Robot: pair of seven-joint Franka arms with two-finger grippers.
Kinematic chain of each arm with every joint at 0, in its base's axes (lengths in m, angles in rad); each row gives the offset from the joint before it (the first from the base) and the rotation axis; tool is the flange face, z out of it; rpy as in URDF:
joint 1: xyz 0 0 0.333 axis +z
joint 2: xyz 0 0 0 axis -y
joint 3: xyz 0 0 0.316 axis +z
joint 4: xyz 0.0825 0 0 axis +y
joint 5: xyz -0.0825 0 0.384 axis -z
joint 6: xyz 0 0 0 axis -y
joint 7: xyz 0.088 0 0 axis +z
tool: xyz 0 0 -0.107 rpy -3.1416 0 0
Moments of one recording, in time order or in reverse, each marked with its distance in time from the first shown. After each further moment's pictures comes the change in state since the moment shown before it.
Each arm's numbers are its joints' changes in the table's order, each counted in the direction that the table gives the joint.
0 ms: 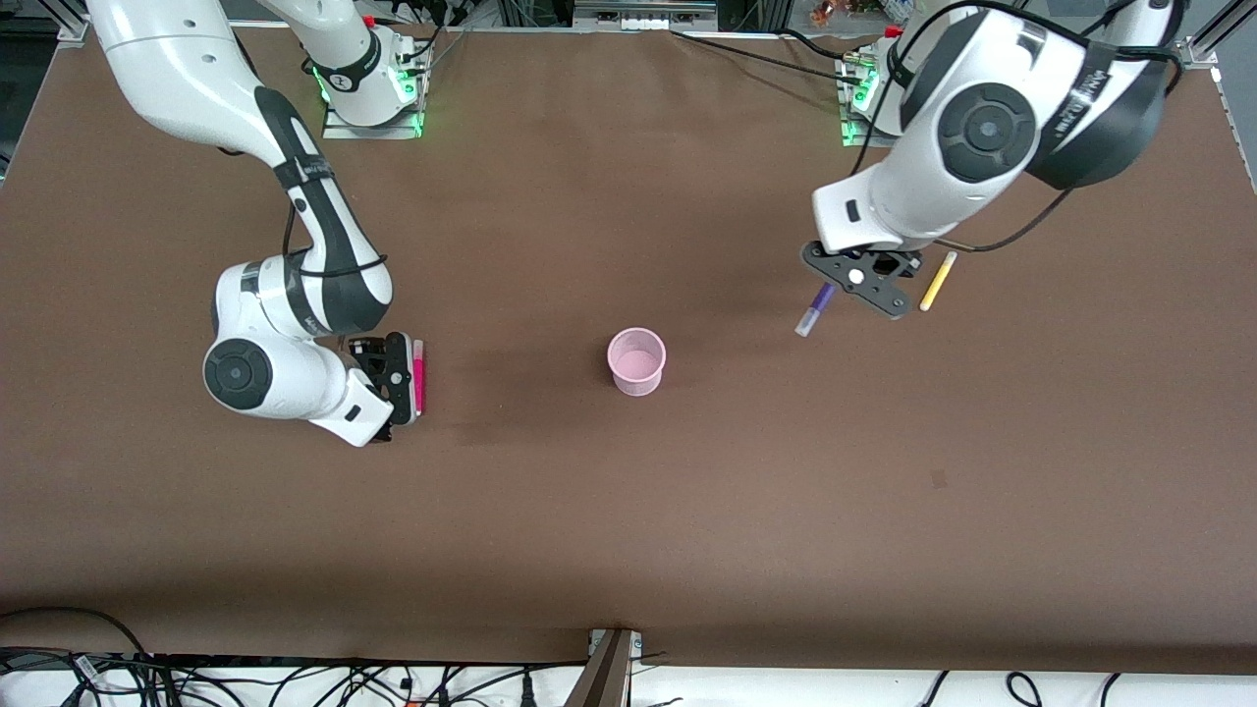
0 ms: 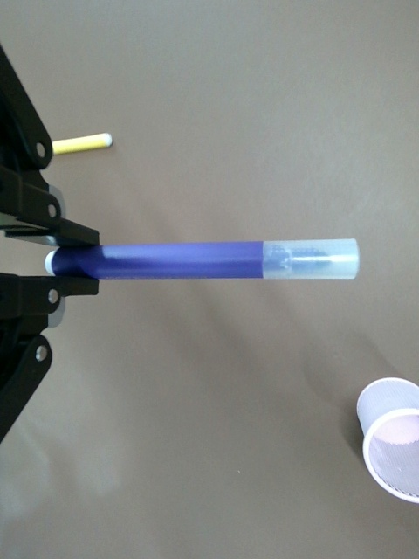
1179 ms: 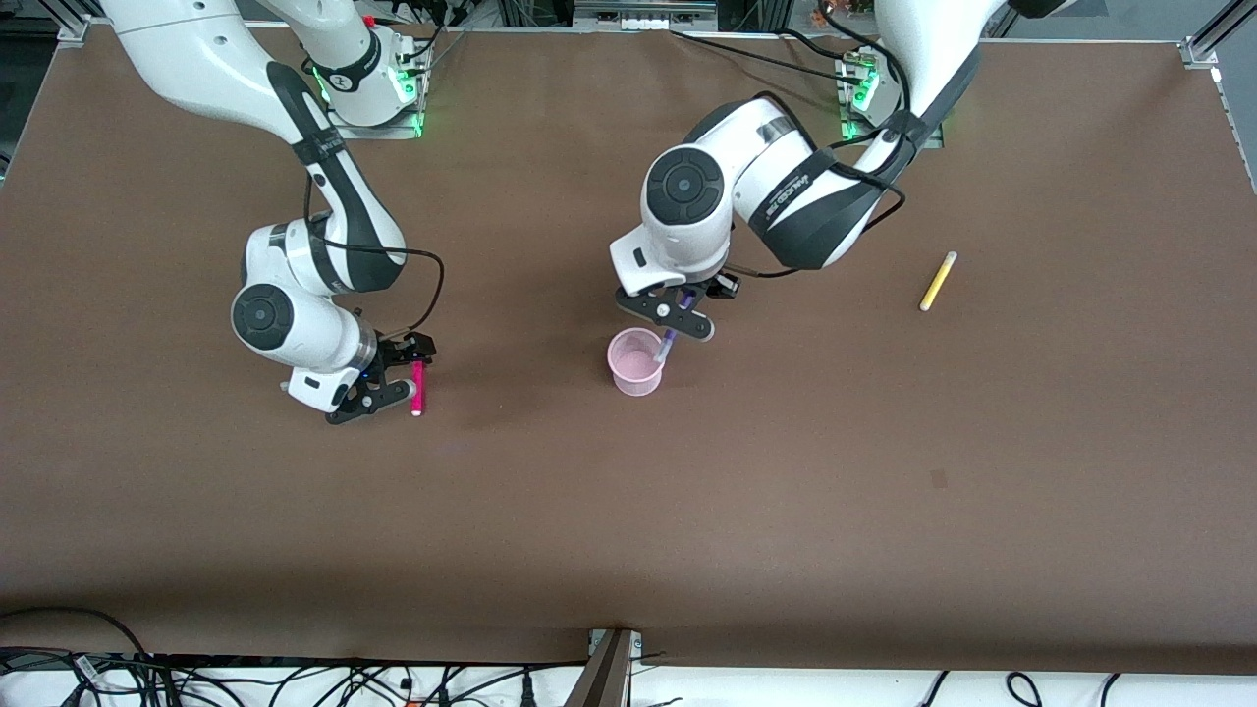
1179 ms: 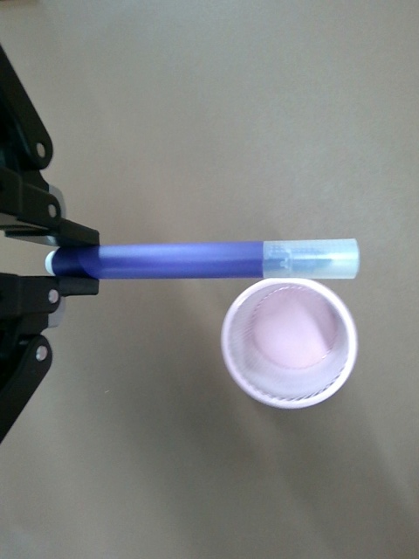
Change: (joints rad) left arm -0.426 -0.444 0.096 -0.357 -0.206 0.066 0.476; right arm 0.011 0.068 0.006 0.285 -0.013 0.285 -1.190
